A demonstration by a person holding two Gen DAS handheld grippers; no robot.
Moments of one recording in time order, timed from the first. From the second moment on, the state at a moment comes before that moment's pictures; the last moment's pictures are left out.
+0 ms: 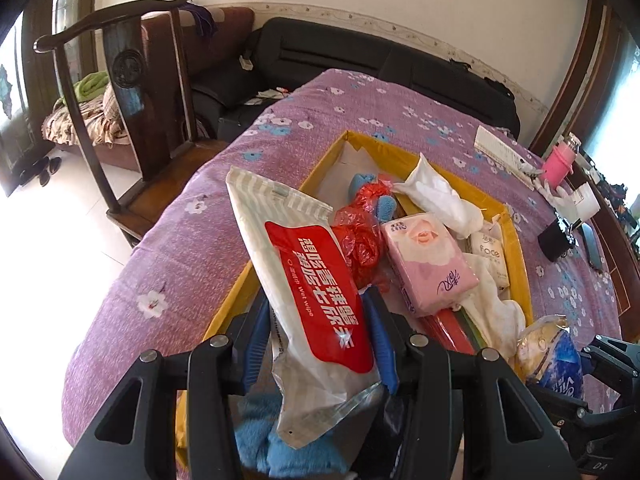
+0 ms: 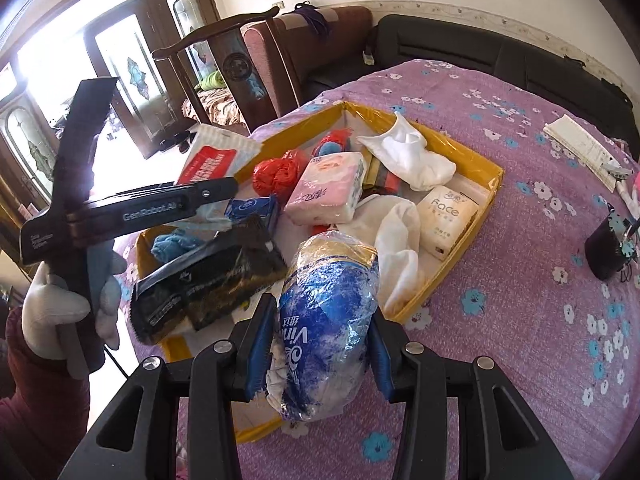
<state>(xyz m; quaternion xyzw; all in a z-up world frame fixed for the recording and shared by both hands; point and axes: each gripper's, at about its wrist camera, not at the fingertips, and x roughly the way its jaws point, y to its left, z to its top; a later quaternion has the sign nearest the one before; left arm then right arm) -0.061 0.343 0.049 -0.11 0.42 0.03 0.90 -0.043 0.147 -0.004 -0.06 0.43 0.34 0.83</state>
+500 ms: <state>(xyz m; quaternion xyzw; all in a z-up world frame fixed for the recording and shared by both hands) 0.031 0.323 0.045 -0.03 0.49 0.00 0.87 -0.021 0.154 -0.014 -0.05 0.44 0.35 0.83</state>
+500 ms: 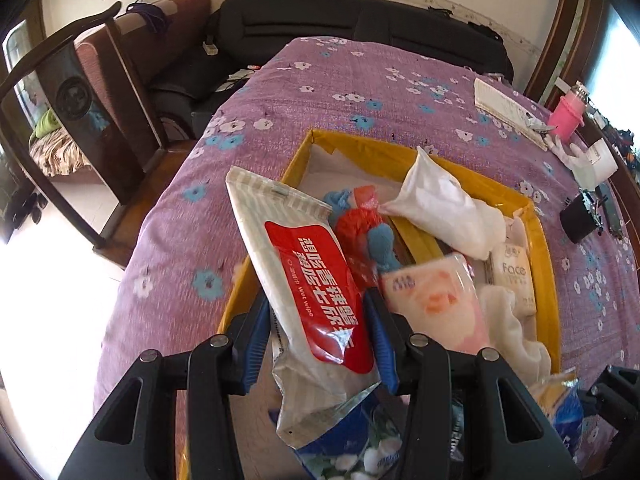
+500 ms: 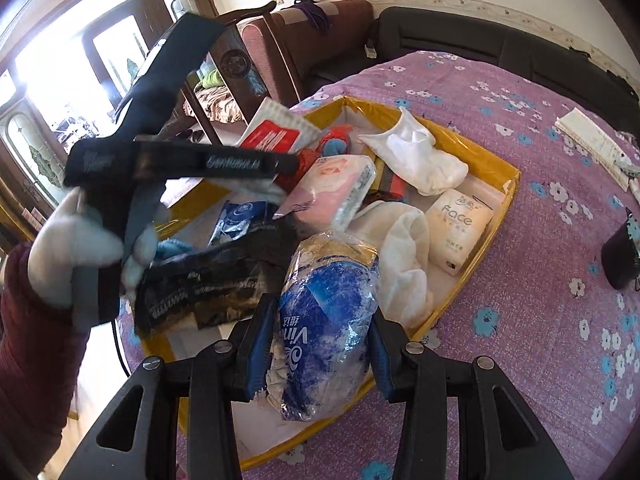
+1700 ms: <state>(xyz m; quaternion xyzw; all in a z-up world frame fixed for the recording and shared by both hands) 0.095 0.320 0.041 -0.03 0.50 -0.01 0.86 -0.010 0.161 -0.024 -0.05 0.47 0.35 0.81</state>
